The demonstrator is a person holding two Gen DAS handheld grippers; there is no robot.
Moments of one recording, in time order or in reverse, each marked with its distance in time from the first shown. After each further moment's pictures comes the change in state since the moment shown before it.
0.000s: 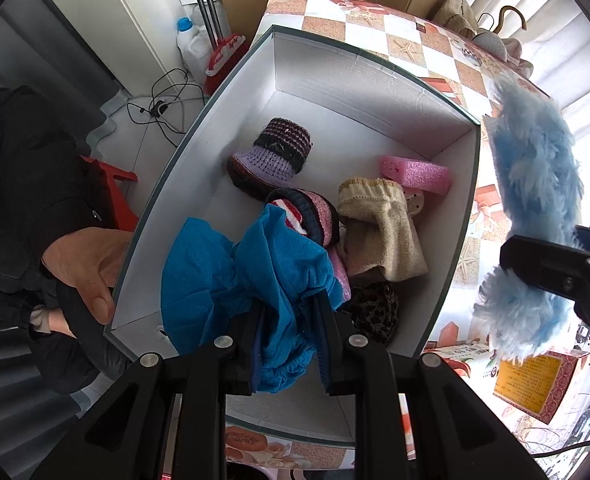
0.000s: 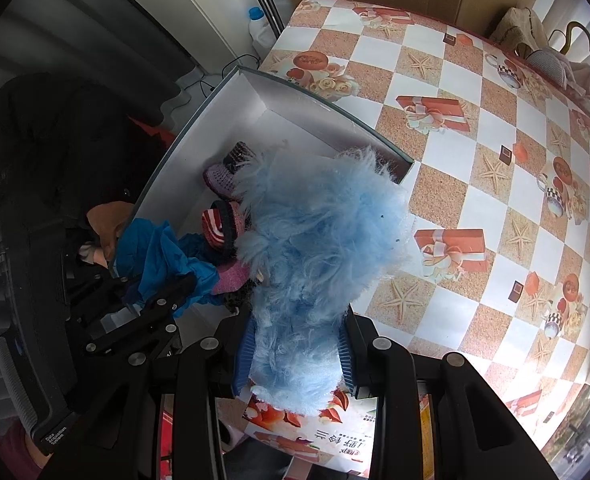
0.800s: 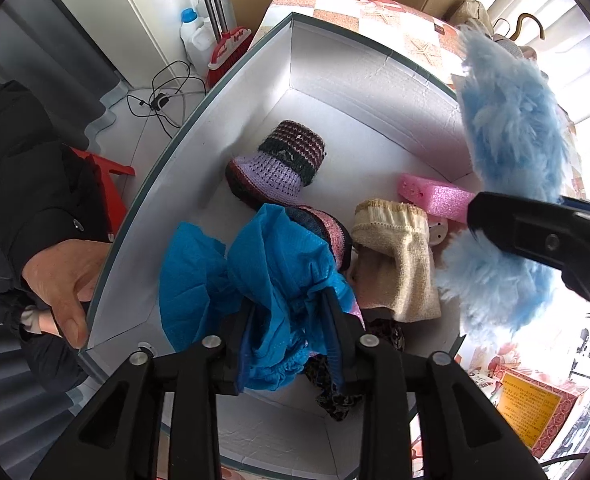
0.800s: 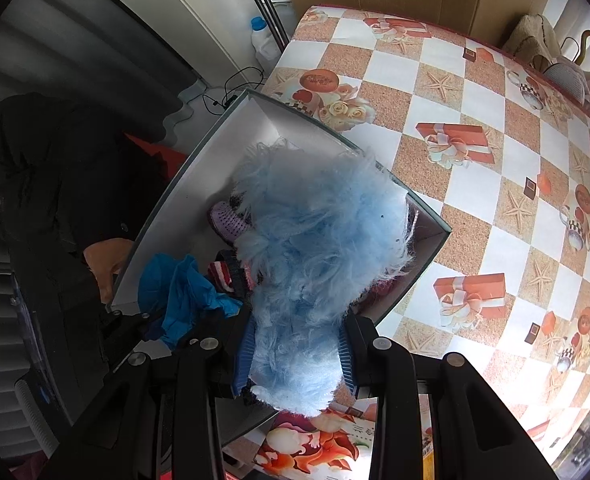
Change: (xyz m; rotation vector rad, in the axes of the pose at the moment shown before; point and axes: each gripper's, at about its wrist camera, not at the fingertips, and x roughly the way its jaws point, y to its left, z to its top) left arm 0.022 0.000 0.024 -0.035 0.009 -0.010; right arm 0.024 0.003 0.041 0.006 -0.035 0.033
